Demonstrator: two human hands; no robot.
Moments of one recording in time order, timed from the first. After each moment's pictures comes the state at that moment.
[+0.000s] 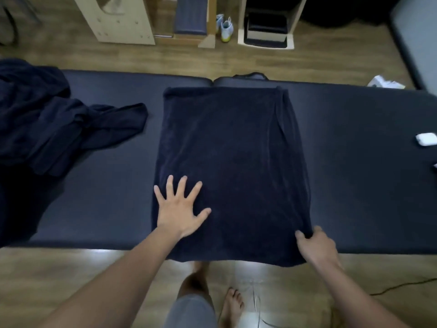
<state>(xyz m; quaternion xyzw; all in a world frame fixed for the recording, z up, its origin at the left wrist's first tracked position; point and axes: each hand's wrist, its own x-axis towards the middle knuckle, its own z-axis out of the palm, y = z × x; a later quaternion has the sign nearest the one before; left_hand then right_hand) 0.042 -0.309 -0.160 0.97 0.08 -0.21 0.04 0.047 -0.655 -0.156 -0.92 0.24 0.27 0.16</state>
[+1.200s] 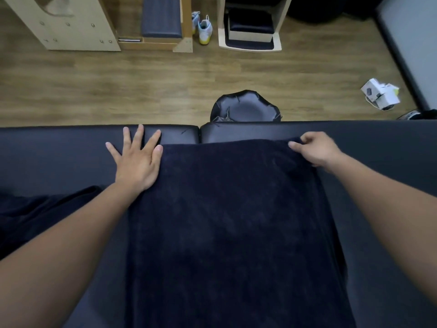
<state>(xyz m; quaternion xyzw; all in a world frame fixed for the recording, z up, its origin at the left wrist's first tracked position) 0.390 -0.162 -0.198 0.98 0.12 -0.08 0.14 0.492 -0.568 -0.148 -0.91 0.18 0.19 0.32</state>
